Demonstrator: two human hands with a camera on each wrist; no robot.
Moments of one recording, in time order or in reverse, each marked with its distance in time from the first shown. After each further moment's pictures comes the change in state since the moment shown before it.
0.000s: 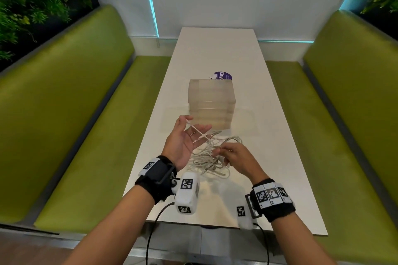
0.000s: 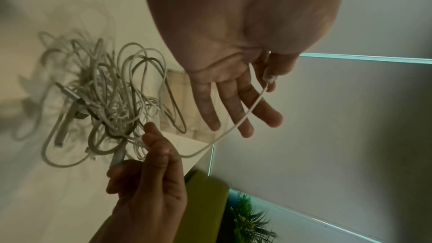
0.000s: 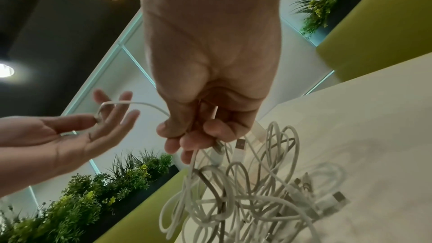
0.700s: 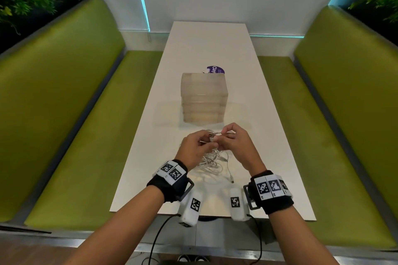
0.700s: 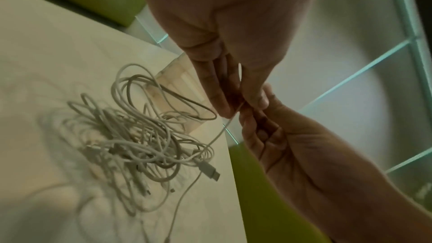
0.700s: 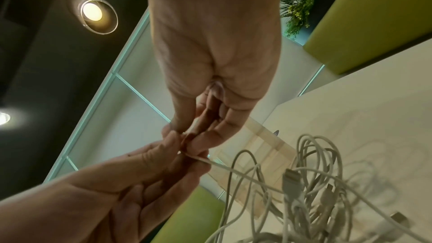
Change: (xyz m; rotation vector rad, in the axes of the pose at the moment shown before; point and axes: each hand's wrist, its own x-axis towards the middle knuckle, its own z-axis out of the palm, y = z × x) left_hand -0.004 -0.051 -0.003 0.941 -0.133 0.150; right_hand -0.021 -0.027 -0.011 0.457 0.133 0.044
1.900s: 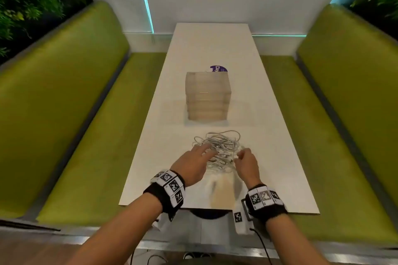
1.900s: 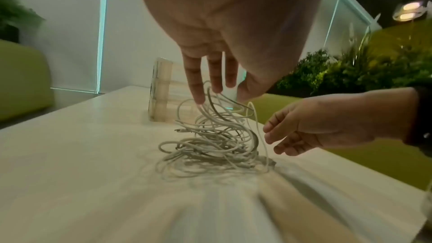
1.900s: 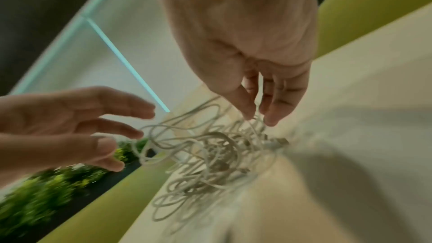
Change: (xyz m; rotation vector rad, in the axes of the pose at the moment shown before) left_hand -0.035 -0.035 -0.017 1.037 -0.371 0.312; right_hand -0.010 0.106 -0.015 -0.657 0.331 0.219
